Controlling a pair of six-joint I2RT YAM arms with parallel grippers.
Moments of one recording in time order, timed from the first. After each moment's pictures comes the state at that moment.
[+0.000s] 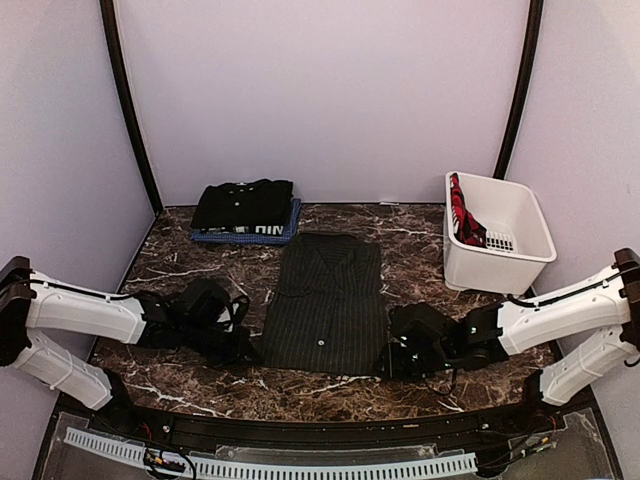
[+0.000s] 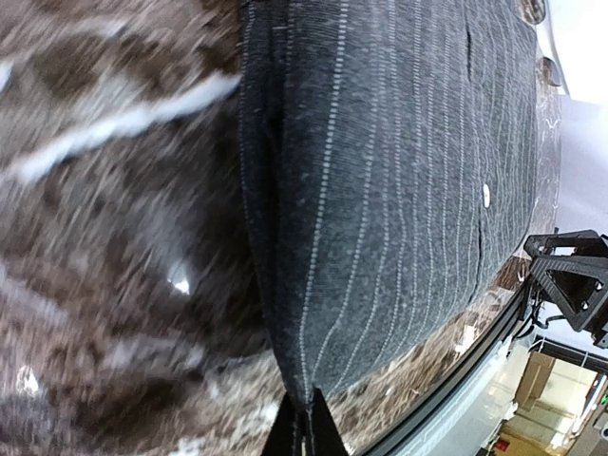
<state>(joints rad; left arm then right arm) -0.83 1.34 0.52 -0.12 0.31 -0.94 1.19 1.36 0.62 -0.26 0.14 1.04</state>
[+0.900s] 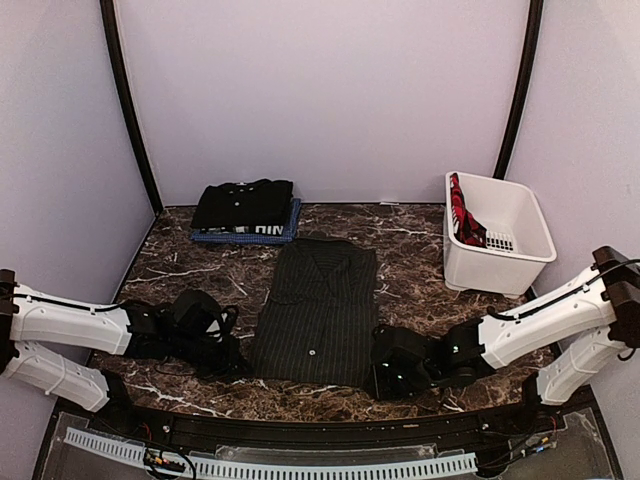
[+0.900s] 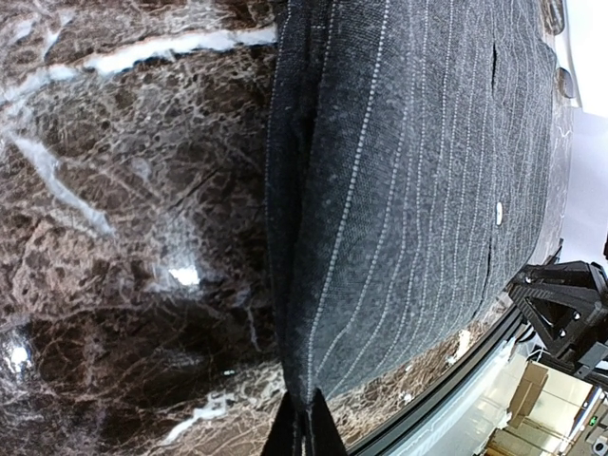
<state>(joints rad) -0.88 1.21 0.44 -0.19 0.26 -1.05 1.33 1.47 0.67 -0.25 0.16 1.09</state>
